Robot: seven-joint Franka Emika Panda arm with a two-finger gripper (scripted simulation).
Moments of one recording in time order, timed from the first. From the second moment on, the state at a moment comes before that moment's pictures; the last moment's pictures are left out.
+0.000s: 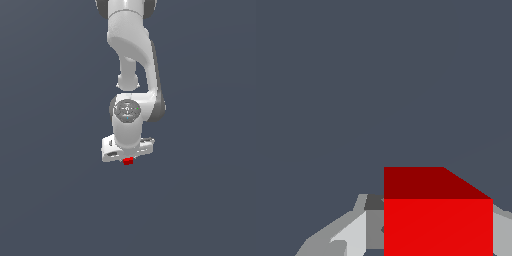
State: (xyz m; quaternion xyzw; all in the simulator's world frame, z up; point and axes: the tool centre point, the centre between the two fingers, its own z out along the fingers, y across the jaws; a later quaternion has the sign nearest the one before) arm 0.058 -0.002 0.089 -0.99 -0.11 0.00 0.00
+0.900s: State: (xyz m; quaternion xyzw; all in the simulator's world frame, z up) arm 0.021 -0.026 0.297 -0.99 -0.11 0.00 0.00
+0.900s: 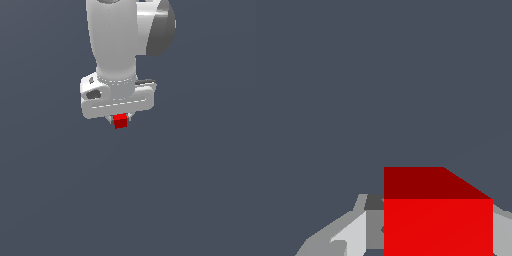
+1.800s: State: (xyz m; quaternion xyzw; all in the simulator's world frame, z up) arm -0.004 -0.047 0.470 -0.99 -0.11 0.00 0.00
